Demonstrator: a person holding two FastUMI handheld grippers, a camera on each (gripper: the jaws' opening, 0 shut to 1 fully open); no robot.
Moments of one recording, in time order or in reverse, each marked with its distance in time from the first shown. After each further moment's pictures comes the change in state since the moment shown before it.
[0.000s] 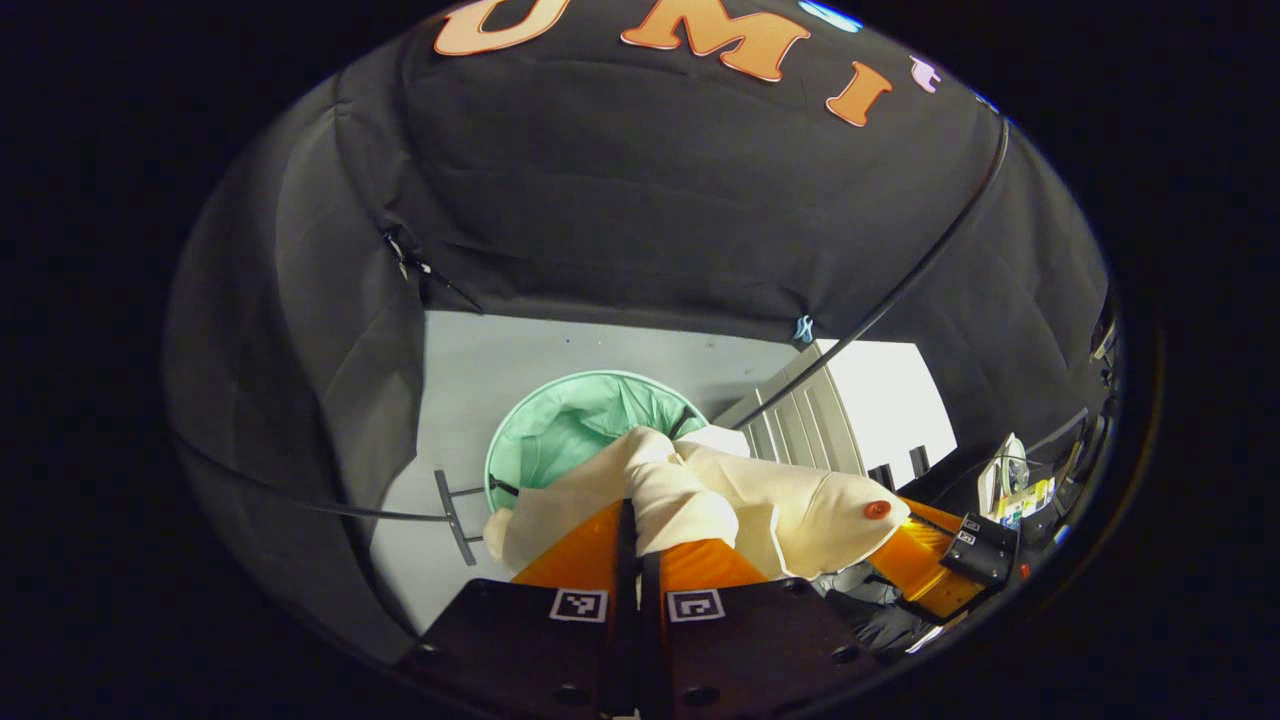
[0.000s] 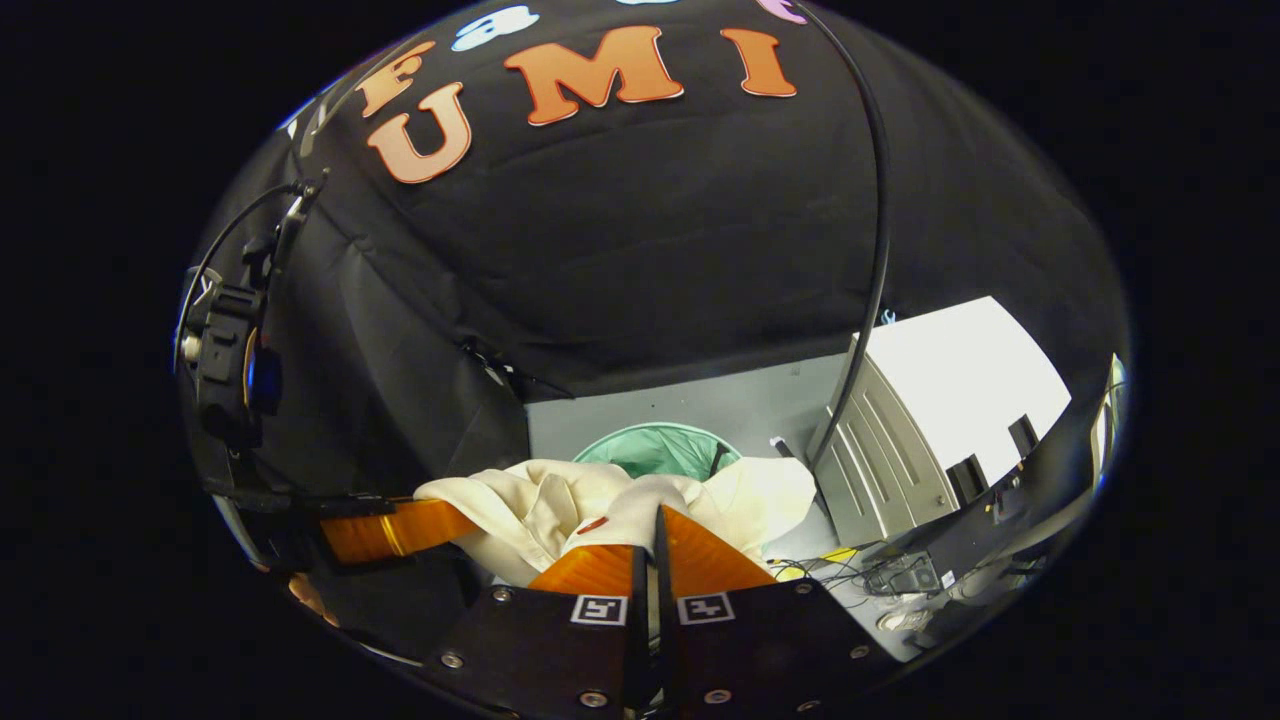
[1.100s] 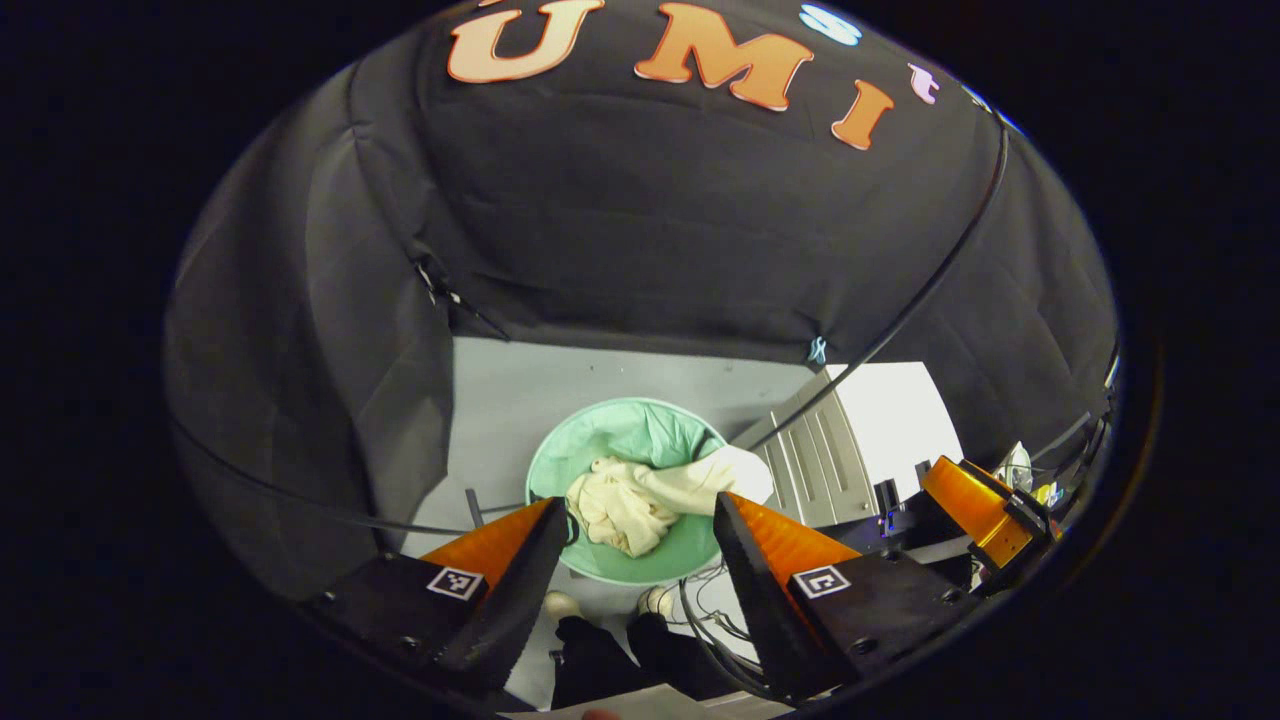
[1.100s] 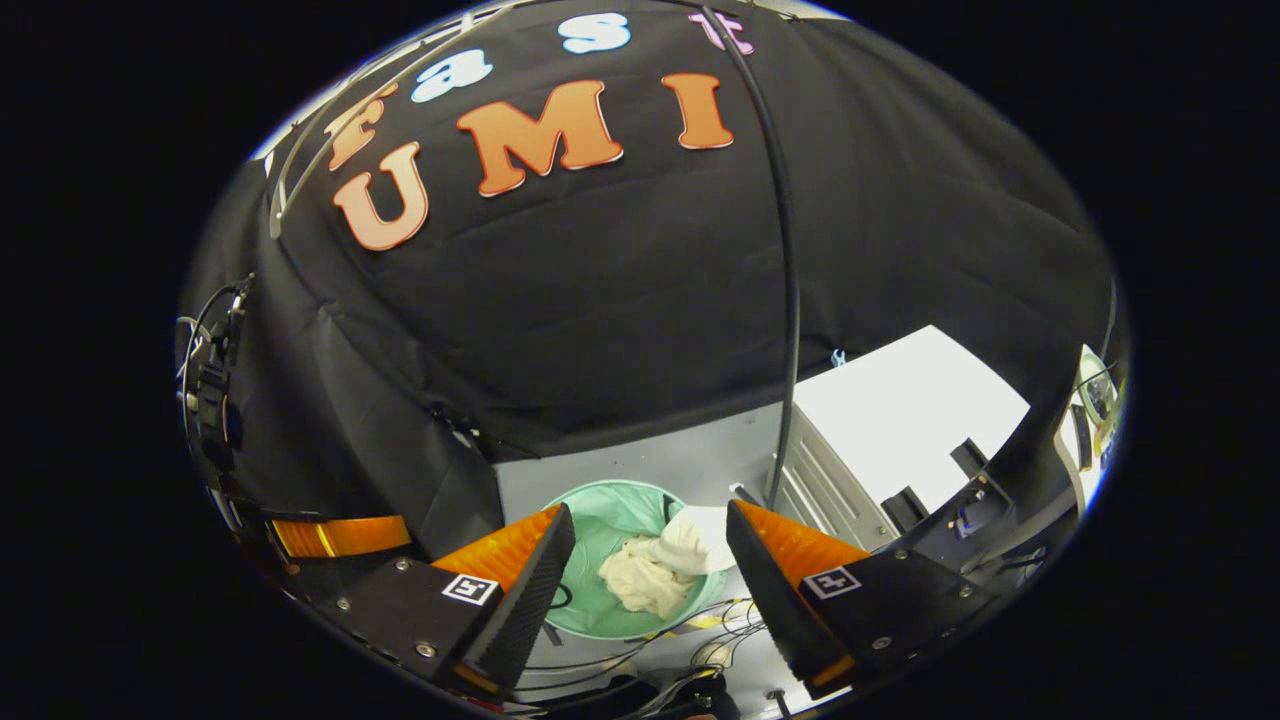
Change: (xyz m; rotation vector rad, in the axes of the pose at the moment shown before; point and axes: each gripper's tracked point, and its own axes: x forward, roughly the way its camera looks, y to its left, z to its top) left arm -0.069 0.017 0.054 0.012 -0.125 0.063; right arm -0.077 -0.068 0.084 0.039 -0.254 -0.111
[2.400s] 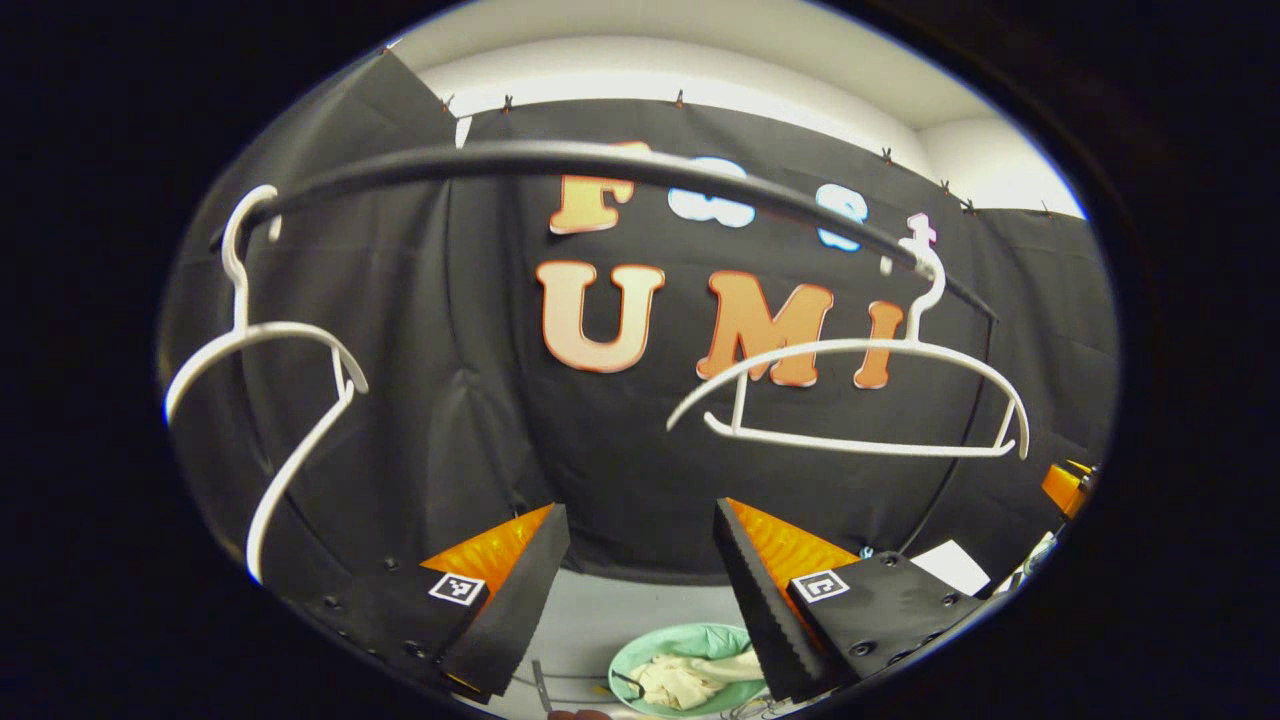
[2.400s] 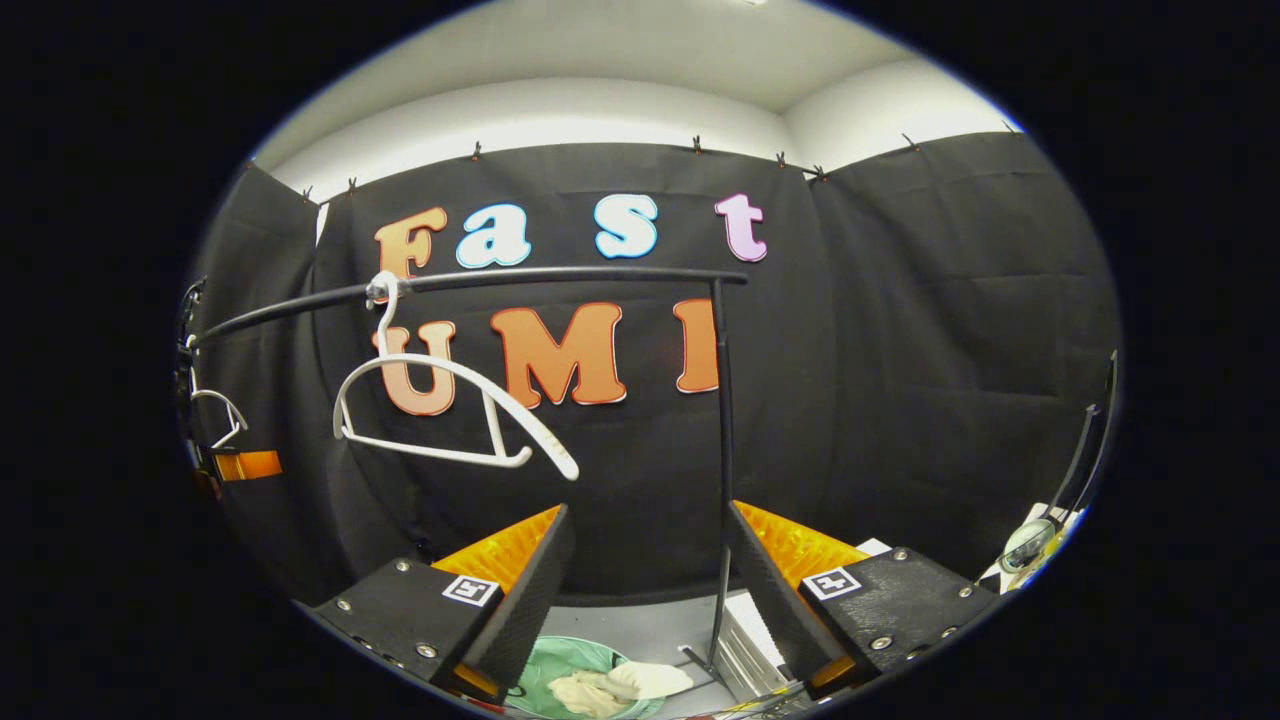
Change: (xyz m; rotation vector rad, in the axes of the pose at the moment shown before) left arm -0.251 0.050 0.234 0.049 -0.793 0.202; right arm -0.171 -0.012 0.261 -0.150 -0.554 0.001
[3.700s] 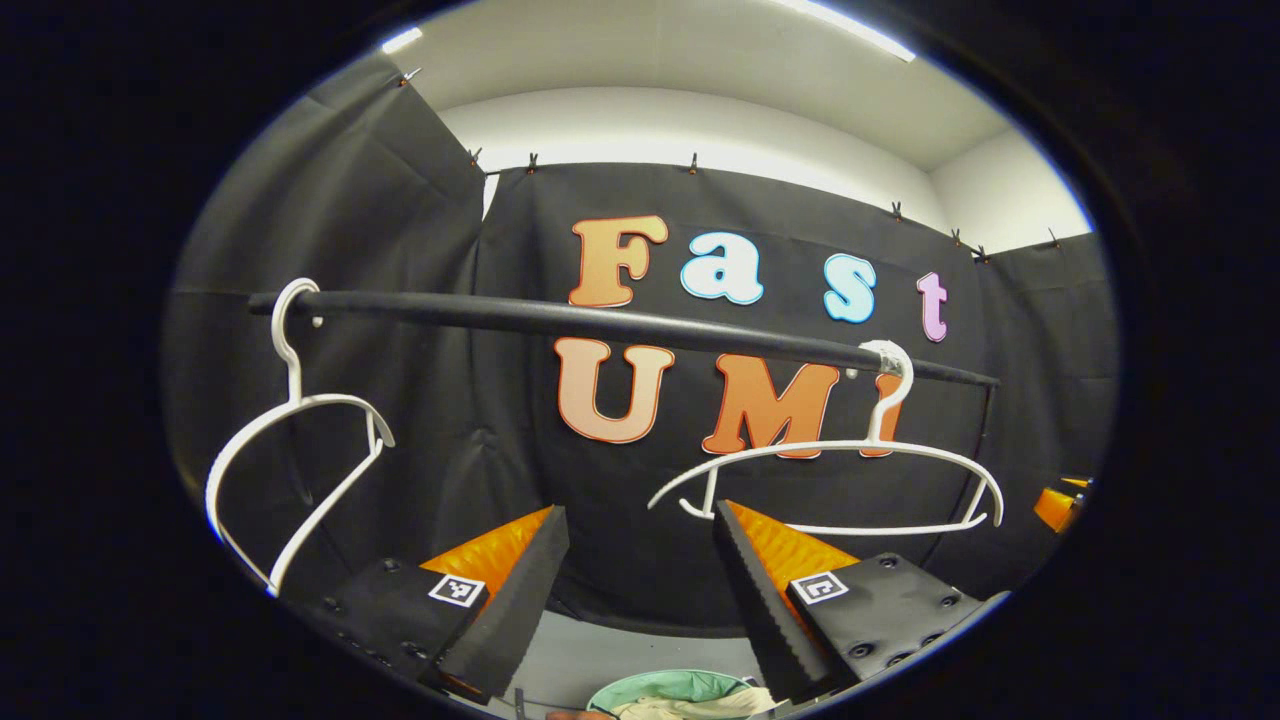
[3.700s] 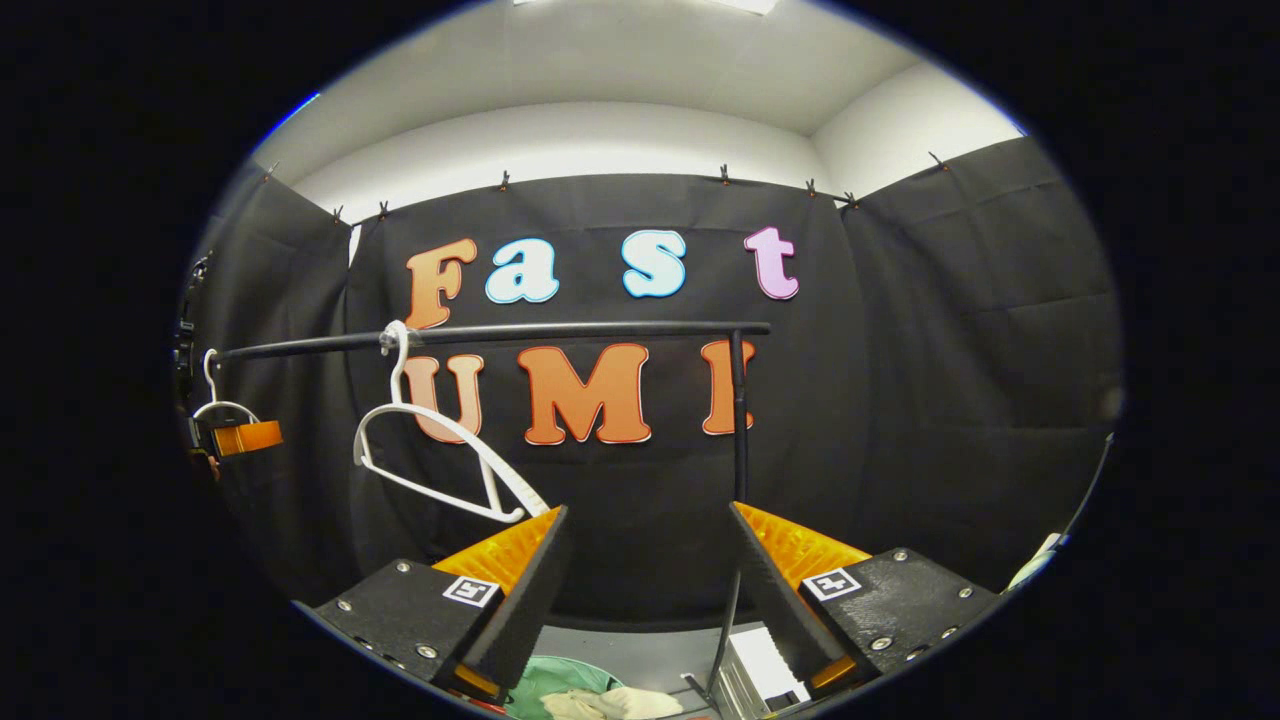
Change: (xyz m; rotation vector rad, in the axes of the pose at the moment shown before) left arm -0.033 -0.023 0.046 -0.040 -0.164 0.079; right arm 0.020 -0.024 0.035 -0.018 -0.085 0.110
